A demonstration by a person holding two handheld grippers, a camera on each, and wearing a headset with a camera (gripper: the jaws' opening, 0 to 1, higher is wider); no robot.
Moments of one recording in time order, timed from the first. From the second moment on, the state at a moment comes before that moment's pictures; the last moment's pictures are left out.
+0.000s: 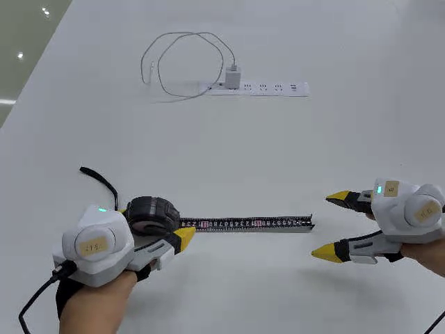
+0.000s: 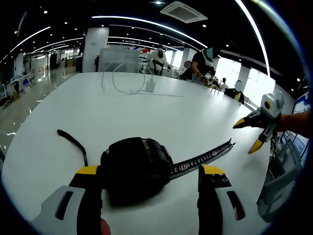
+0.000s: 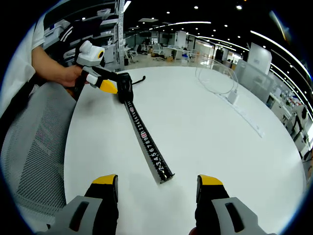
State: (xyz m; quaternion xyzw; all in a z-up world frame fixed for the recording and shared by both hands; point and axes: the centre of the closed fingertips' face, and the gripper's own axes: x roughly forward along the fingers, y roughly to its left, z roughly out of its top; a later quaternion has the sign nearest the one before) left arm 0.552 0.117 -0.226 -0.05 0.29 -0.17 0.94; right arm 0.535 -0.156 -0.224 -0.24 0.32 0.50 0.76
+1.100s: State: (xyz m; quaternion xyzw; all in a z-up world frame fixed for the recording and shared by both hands) left arm 0.564 0.129 -0.235 -0.07 0.30 -0.10 0.95; right arm 0.545 -0.150 -0.235 -0.29 0.33 0.55 0.71
